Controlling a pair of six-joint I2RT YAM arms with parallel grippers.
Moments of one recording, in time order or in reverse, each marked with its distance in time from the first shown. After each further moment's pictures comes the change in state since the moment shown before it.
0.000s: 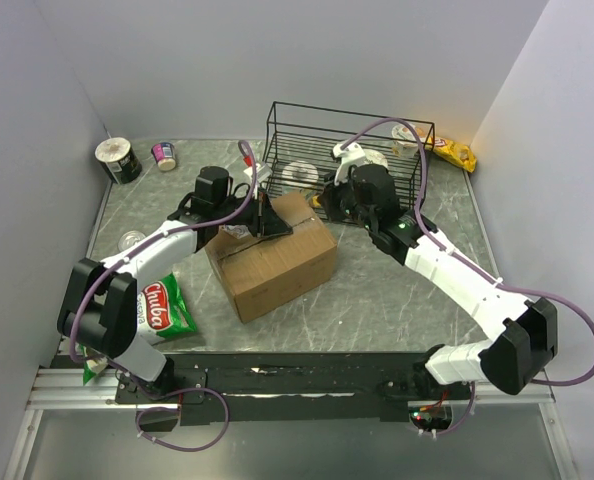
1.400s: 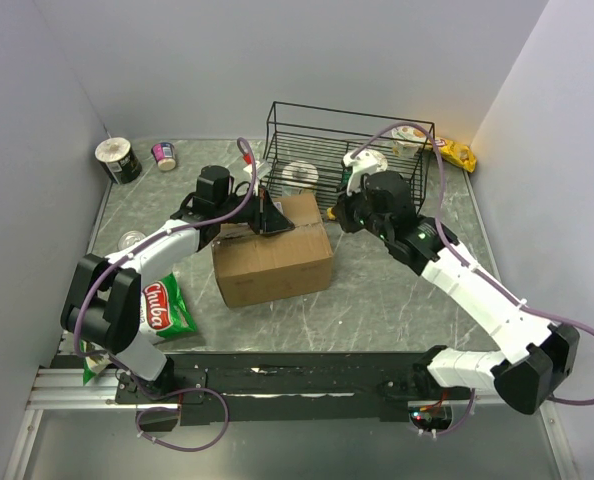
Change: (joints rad) left arm 0.003 0.029 0.000 0.073 -0.019 -0.074; right arm 0.002 -0.134 -0.006 -0.198 0.018 -0.032
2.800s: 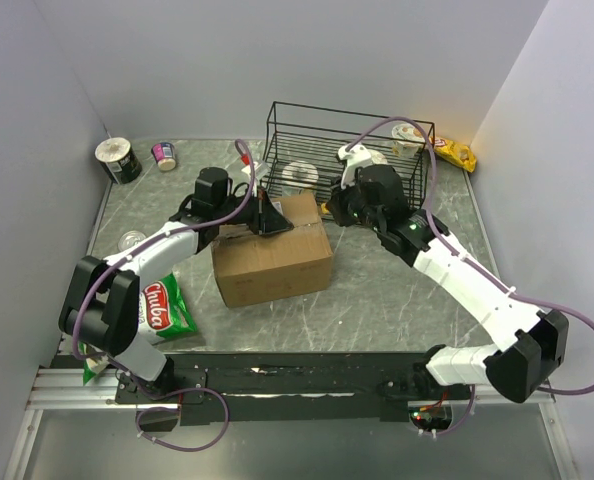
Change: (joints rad) left arm 0.001 -0.013 -0.022 0.020 -0.020 -0.002; right arm -0.009 0.092 0.043 0.056 -0.008 0.013
